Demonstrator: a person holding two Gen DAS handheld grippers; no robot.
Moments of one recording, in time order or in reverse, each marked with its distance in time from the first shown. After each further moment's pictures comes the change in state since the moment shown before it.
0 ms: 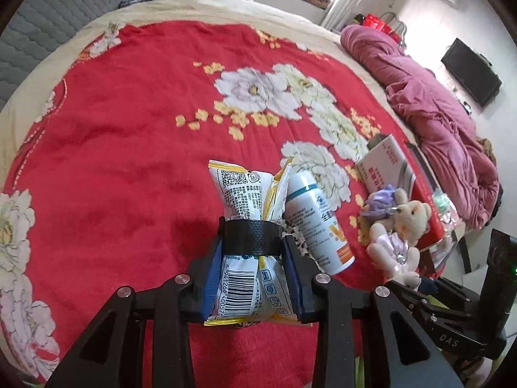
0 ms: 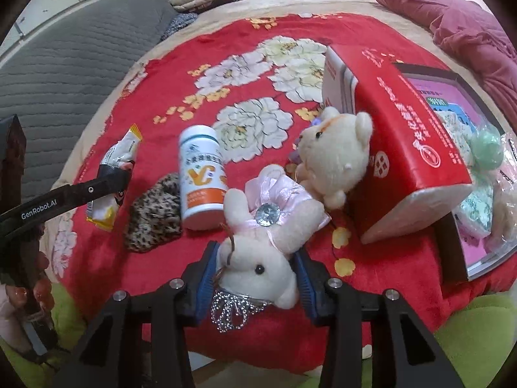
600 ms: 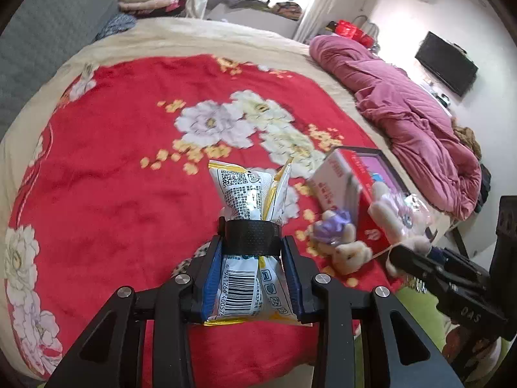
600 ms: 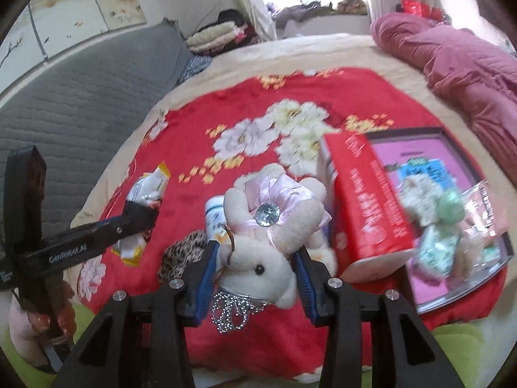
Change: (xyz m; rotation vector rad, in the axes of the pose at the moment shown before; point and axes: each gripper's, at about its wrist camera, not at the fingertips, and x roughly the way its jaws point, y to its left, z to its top) left arm -0.045 -0.061 0.009 0.106 -0.074 -0.048; right arm -0.084 -0.004 0.027 -0.020 -0.211 0.018
